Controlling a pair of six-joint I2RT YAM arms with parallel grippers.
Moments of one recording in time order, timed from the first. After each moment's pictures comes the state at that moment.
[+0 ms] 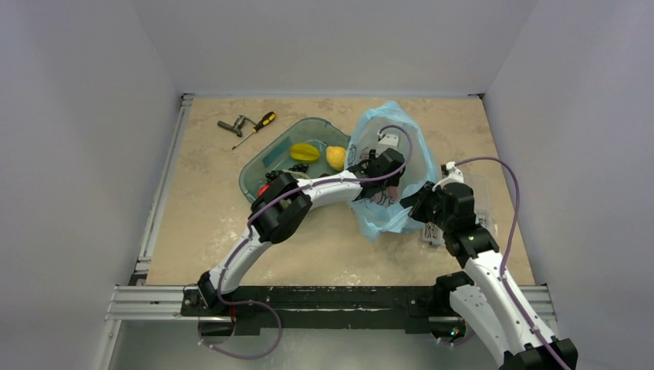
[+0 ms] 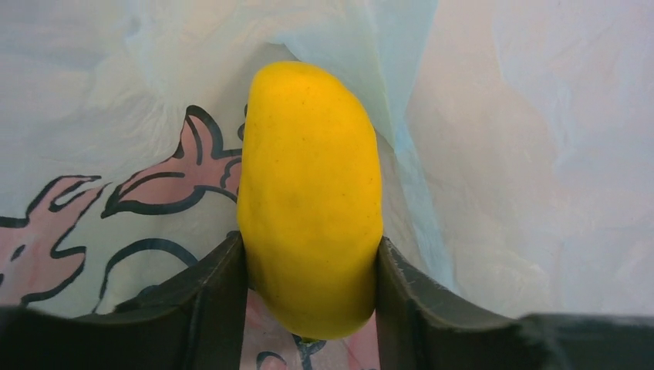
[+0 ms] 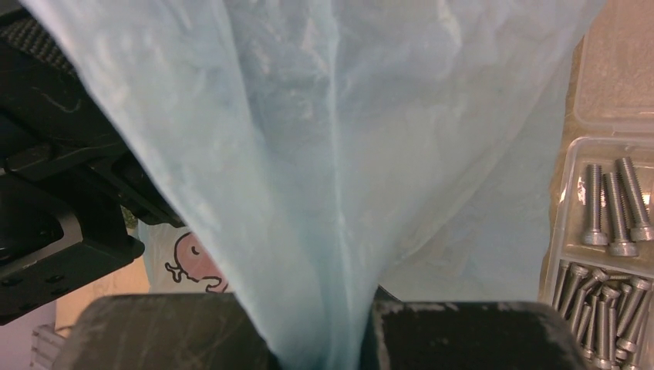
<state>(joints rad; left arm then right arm) -0.96 2.40 1.86 -0.08 -0.43 -0.54 0.23 0.69 0.49 -0.31 -0.13 0.63</state>
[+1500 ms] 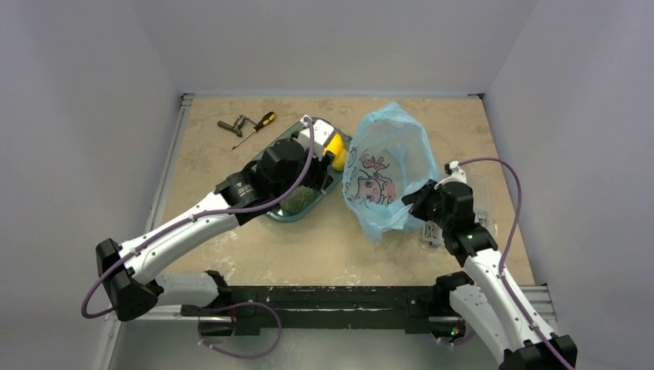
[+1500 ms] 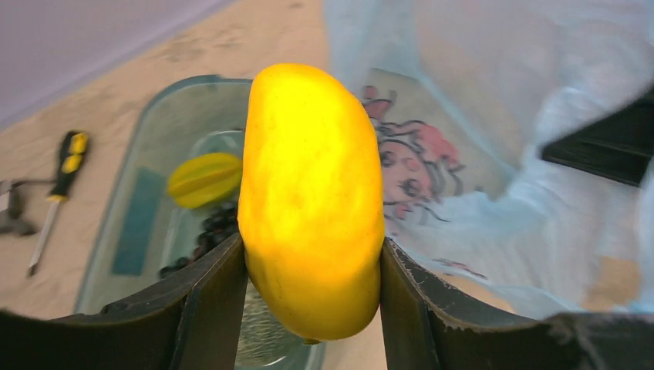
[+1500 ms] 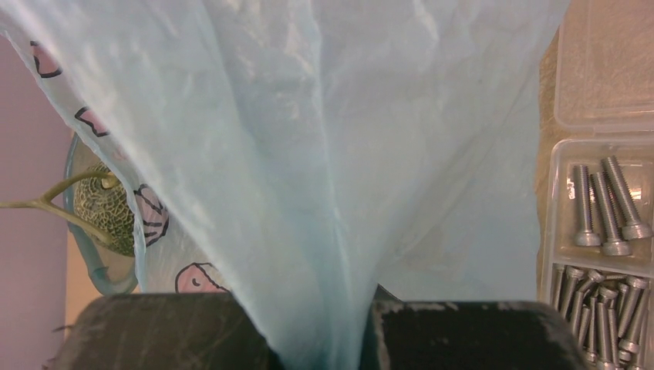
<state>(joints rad) -0.91 1.25 1.22 -0.36 -0.20 -0.07 0.23 0.70 0.49 -0.28 -0.07 0.68</state>
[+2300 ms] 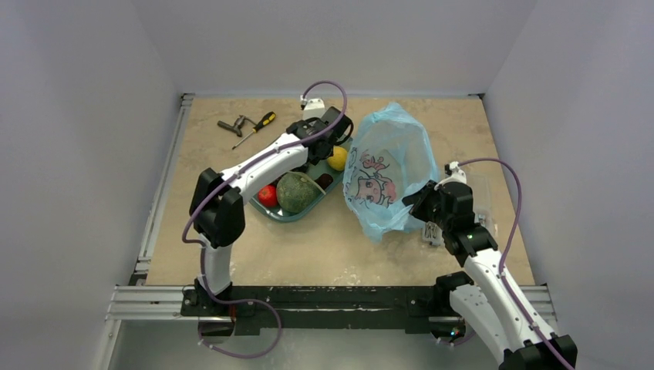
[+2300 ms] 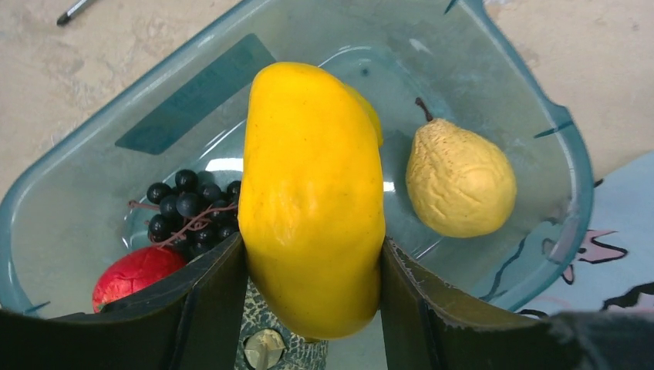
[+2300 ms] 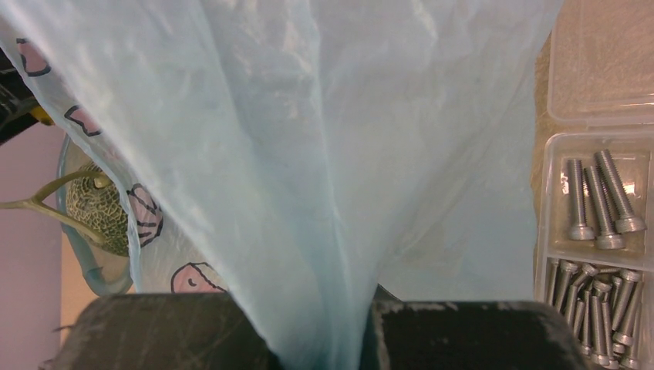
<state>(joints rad) -0.73 1.94 1.77 -0.83 -0.68 -0.72 0.23 0.71 0.49 -0.30 -0.06 0.68</state>
